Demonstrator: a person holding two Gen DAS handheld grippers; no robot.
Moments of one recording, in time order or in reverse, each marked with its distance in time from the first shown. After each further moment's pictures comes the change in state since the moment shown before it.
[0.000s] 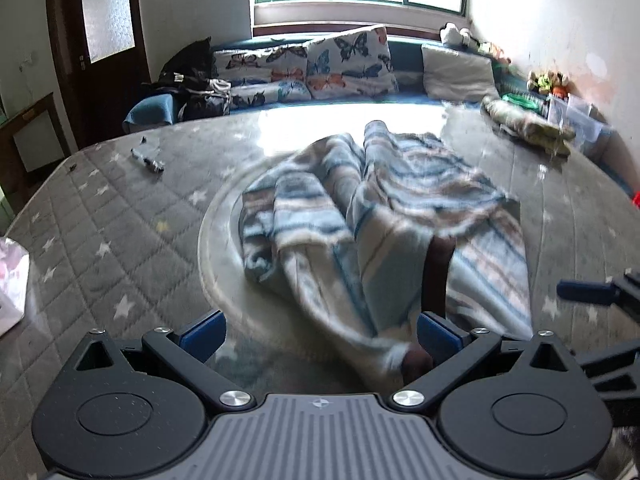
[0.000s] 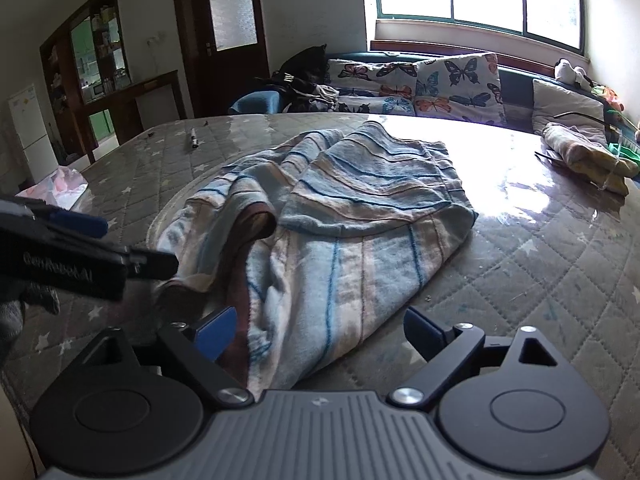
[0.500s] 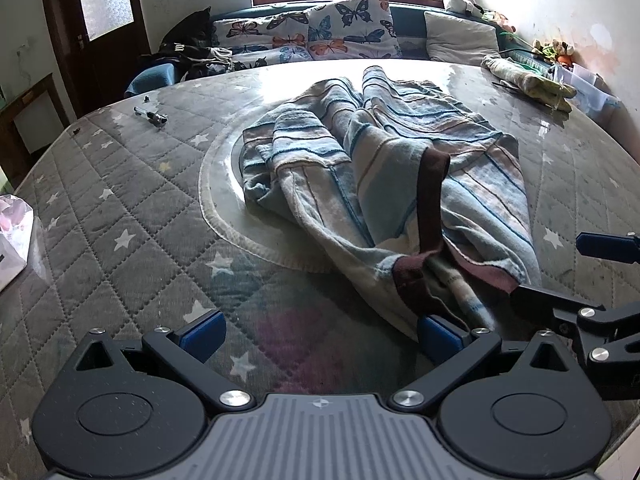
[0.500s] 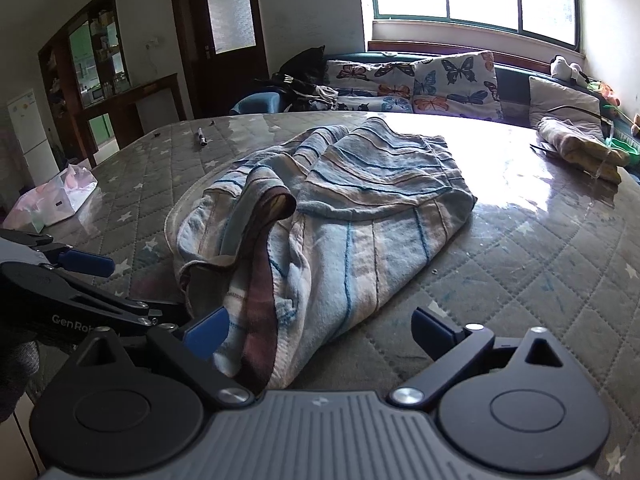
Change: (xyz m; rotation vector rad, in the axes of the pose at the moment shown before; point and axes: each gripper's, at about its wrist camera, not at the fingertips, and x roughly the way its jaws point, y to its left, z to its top) left arm -0.005 -0.006 -0.039 0.015 0.112 0.025; right arm -0.020 0.014 -0.016 0.012 -0.002 0.007
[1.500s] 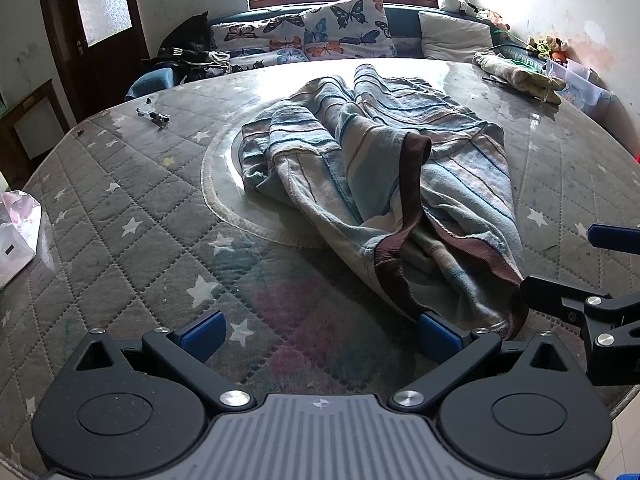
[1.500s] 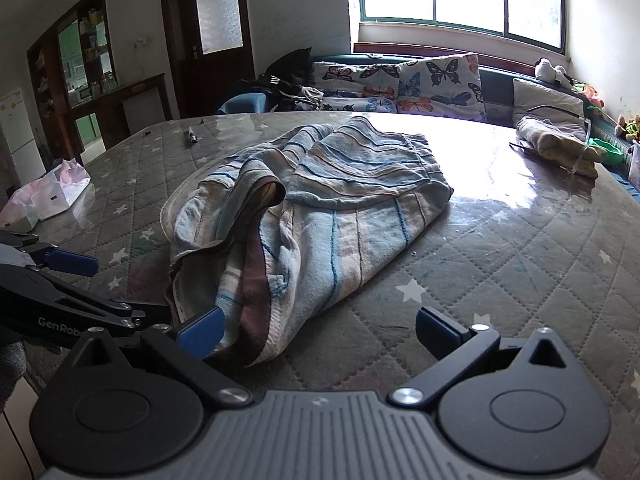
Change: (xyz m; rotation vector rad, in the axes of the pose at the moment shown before) left arm -0.019 -0.007 -0.019 0.019 -0.006 0.002; right arm -0.022 0.004 -0.014 0.008 -0.003 -0.055
